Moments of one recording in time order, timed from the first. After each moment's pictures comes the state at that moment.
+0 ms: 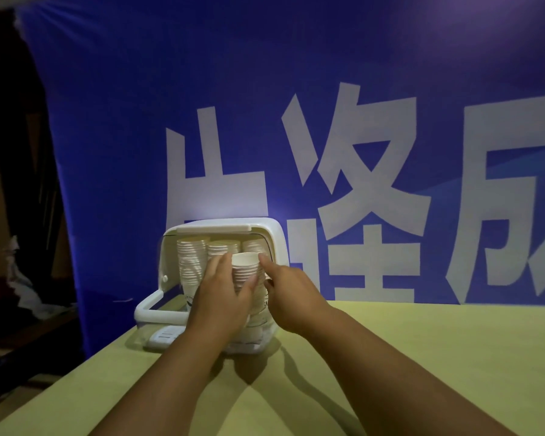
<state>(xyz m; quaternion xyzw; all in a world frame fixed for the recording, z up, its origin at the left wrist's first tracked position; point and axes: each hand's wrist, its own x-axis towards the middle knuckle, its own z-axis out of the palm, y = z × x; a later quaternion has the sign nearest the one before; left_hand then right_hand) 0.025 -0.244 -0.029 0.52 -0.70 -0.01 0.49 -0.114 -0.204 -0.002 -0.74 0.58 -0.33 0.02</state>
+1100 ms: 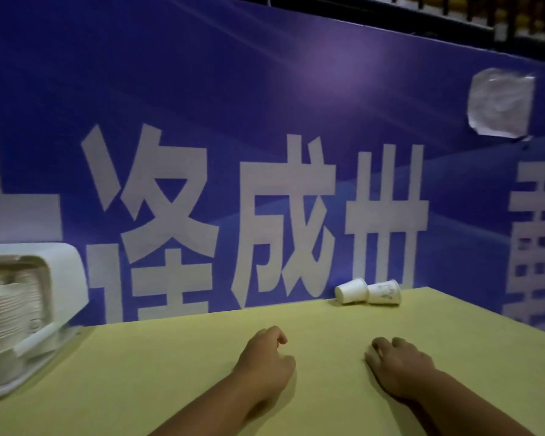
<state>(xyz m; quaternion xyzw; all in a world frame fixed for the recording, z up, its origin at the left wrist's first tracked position) -0.345 -0.037 -0.068 0.38 -0.85 -0.27 0.25 -0.566 0.104 -0.062 -0.41 0.91 -0.09 0.06</state>
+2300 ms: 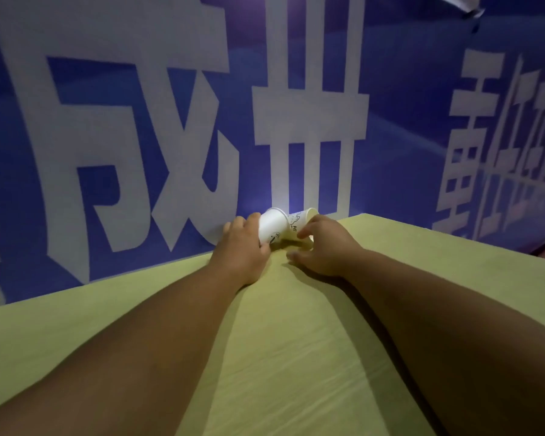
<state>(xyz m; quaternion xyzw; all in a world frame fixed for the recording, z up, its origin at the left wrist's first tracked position) -0.651 -0.151 -0.094 0.25 -0.91 -0.06 0.31 -0.756 -0.003 -0.077 -0.44 0.85 -0.26 -0.10</state>
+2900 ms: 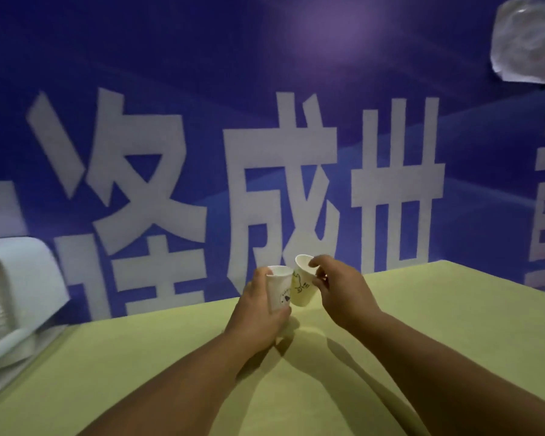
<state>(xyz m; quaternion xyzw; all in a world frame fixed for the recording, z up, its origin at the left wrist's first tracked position) -0.400 -0.111 -0.056 0.33 -0.83 -0.26 0.36 -0.537 0.002 -0.022 -0.51 0.74 -0.40 -0.15</state>
